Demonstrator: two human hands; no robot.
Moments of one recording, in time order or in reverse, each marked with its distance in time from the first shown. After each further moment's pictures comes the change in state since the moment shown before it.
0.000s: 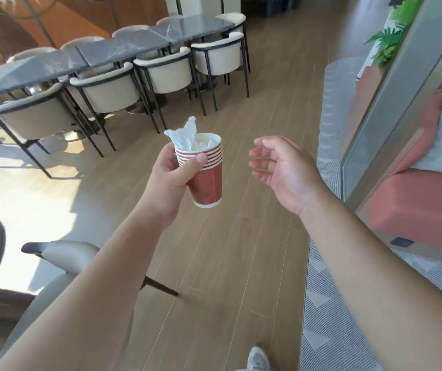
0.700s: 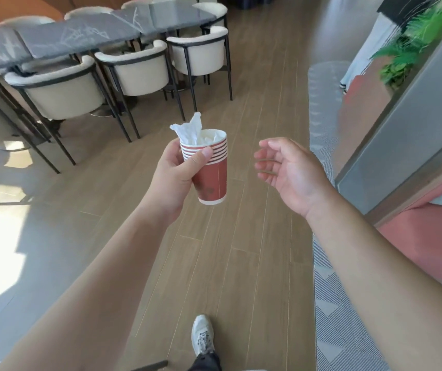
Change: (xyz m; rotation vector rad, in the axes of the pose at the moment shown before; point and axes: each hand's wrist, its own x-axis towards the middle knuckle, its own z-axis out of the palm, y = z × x) left_hand 0.343 -0.064 -0.090 -0.090 -0.070 -0.059; right_hand 0.327 0.018 0.058 -0.062 0.123 0.029
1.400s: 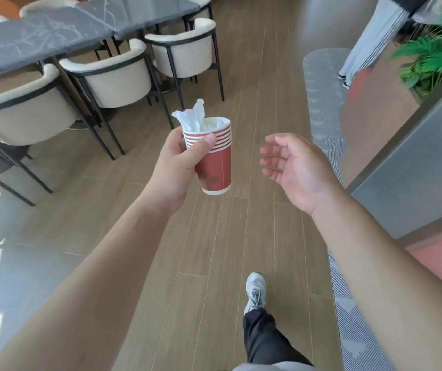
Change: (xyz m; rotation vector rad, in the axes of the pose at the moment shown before) left_hand 0.310 -0.015 -0.040 -0.001 -0.080 -0.045; right_hand 0.287 -0.012 0.030 0.048 0.092 0.006
